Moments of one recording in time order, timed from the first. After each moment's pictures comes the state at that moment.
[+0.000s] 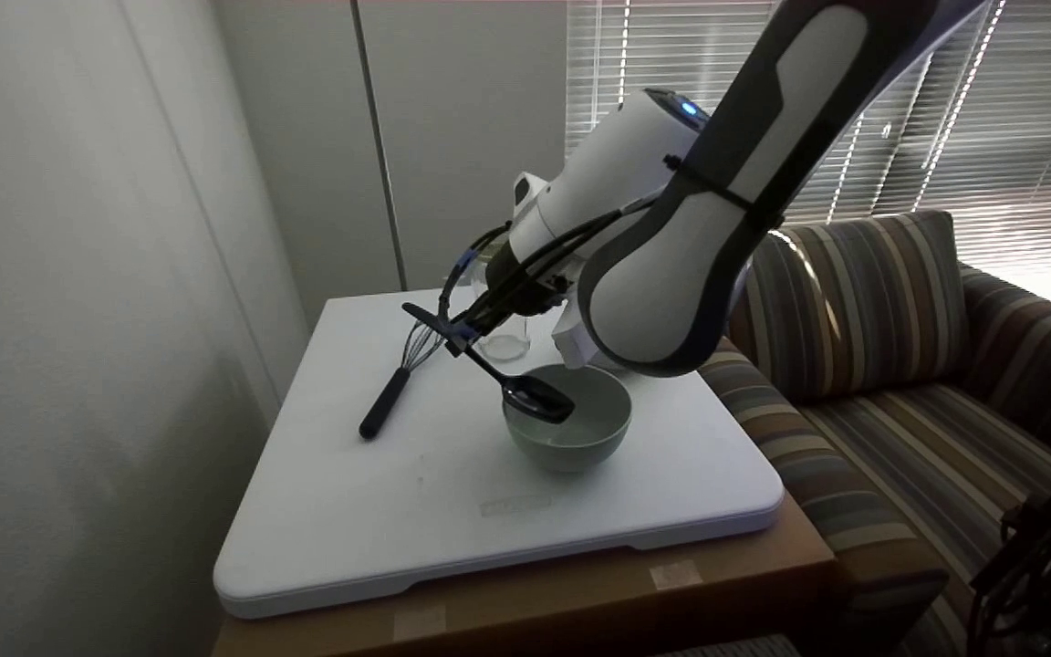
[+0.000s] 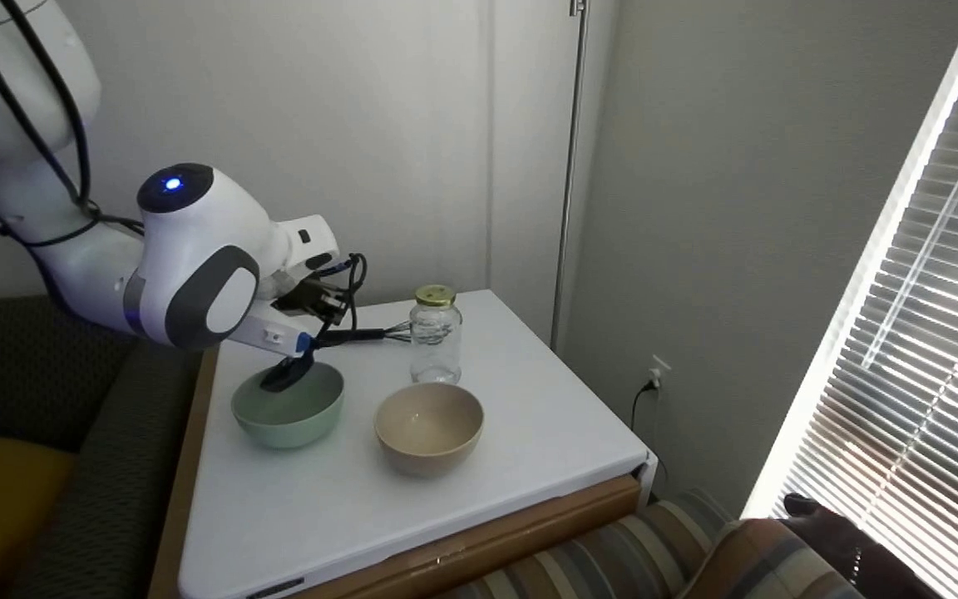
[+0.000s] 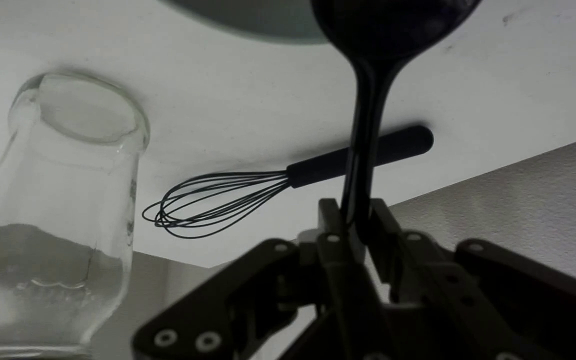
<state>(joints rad) 0.13 0.84 0.13 -1.90 -0.08 3.45 -0.03</state>
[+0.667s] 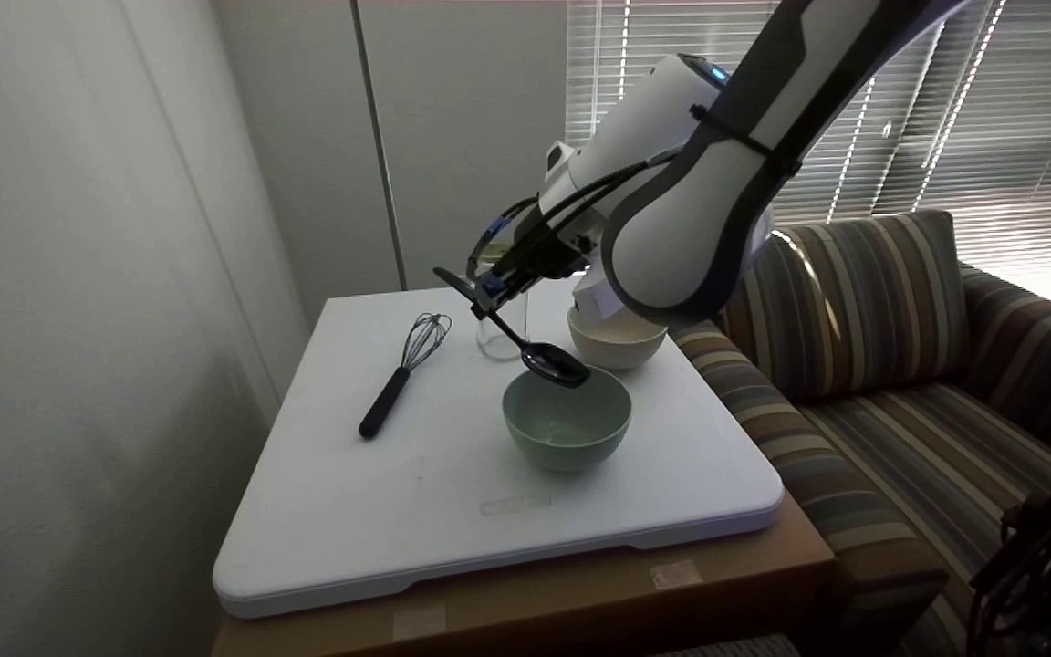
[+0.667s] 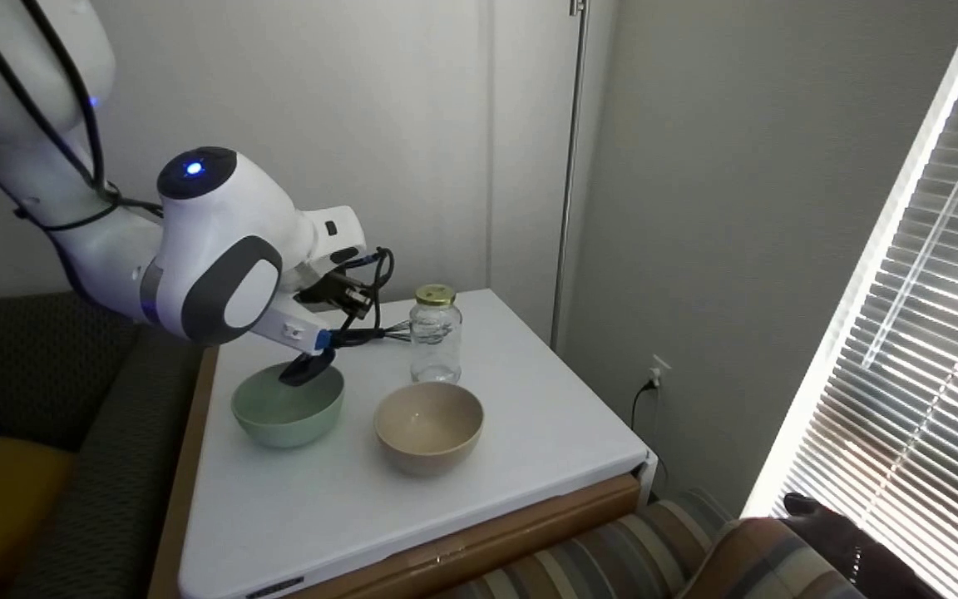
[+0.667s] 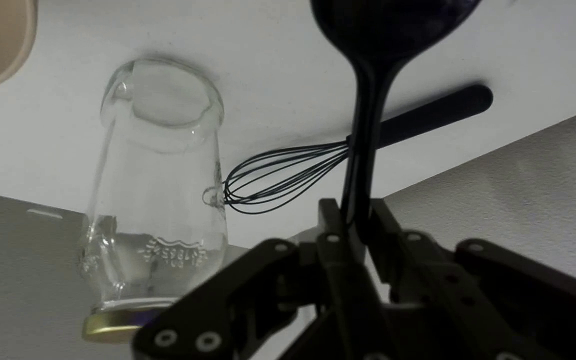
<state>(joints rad) 0.02 0.79 0.18 -1.94 -0.09 3.46 0.00</state>
